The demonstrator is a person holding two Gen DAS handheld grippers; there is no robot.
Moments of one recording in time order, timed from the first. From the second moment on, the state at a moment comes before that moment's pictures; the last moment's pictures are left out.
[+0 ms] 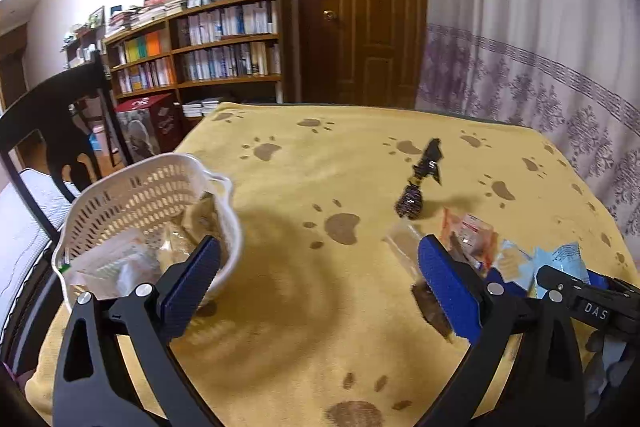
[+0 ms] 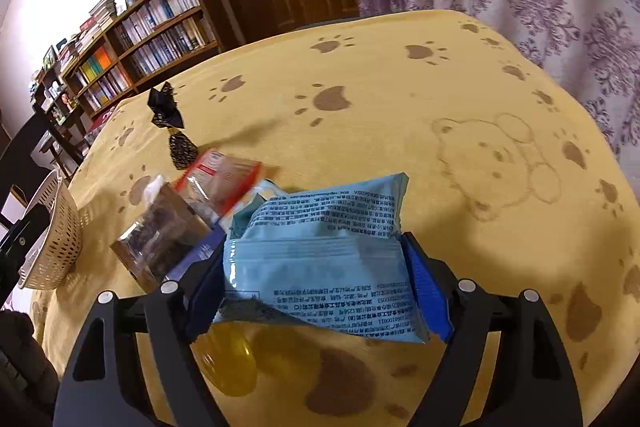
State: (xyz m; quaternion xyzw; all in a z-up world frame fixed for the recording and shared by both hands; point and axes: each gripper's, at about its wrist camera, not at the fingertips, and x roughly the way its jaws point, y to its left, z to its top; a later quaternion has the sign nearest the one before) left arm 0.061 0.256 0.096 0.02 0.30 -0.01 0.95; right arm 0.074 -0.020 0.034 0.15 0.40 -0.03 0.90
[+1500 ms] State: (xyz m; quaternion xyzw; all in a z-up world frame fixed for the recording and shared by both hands) left arm 0.119 0.192 0.014 0.03 0.42 -0.10 0.90; right arm 0.023 -0.057 0.016 0.18 0.37 -0.03 0.91
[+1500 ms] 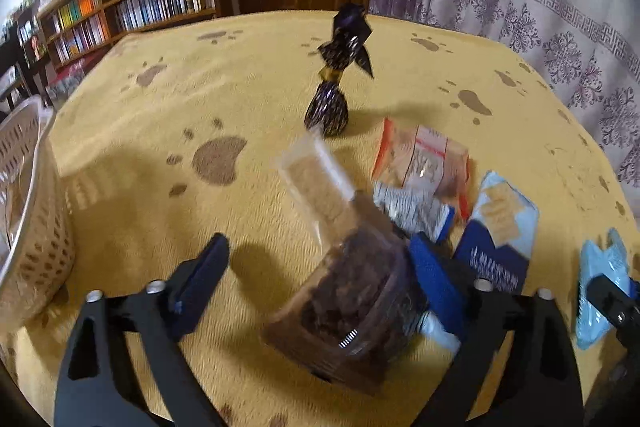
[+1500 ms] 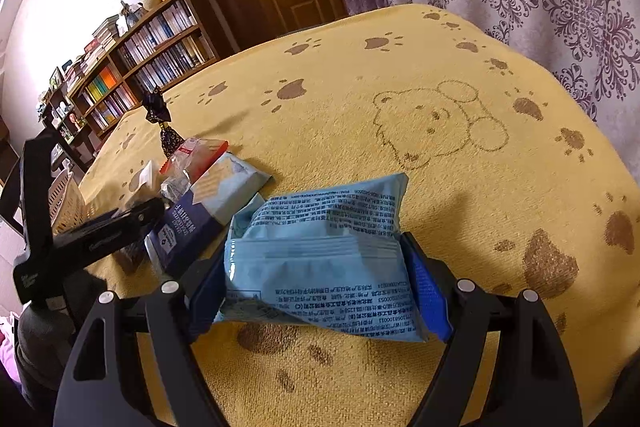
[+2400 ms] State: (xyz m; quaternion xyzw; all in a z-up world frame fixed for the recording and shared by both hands) left arm 0.052 0.207 0.005 0.08 0.44 -0.18 0.88; right arm 0.023 -0.049 0.015 0.18 0.38 -0.02 0.91
